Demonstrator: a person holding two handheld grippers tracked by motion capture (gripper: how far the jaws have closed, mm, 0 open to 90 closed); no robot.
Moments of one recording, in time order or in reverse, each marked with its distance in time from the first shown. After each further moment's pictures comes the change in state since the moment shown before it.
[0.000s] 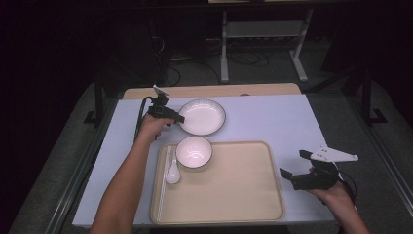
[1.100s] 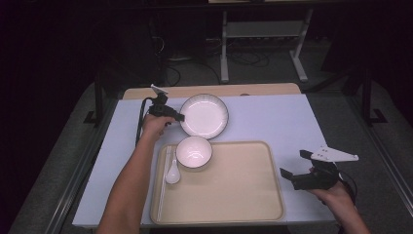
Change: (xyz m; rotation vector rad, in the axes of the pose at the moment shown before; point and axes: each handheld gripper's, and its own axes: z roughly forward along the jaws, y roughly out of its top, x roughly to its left) left arm 0.004 0.006 0.001 -0.044 -0.110 -0.071; right arm -0.001 0.000 0.000 -0.002 0.002 -0.001
